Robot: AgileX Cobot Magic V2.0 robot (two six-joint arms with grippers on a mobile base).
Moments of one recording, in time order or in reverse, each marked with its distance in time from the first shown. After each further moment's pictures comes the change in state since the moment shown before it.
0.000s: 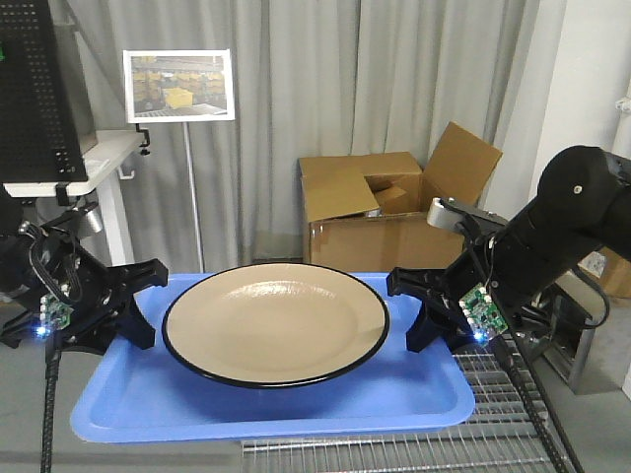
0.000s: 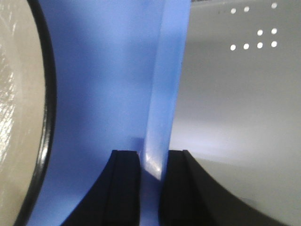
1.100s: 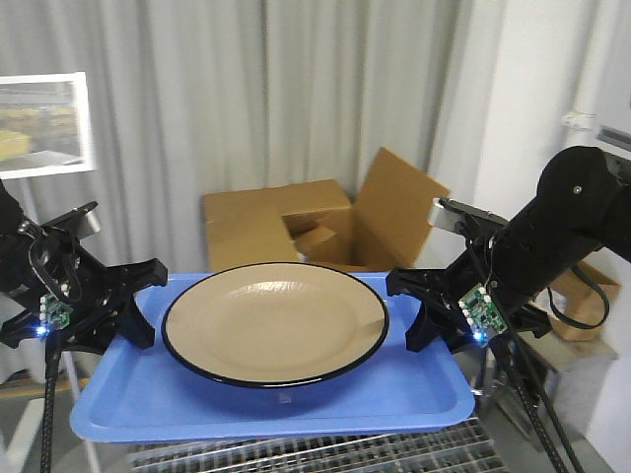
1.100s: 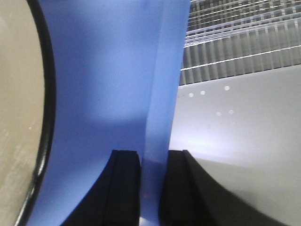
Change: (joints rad) left arm 0.000 0.000 0.000 0.000 0.000 0.000; right arm 0.000 0.000 0.000 0.000 -0.002 0.000
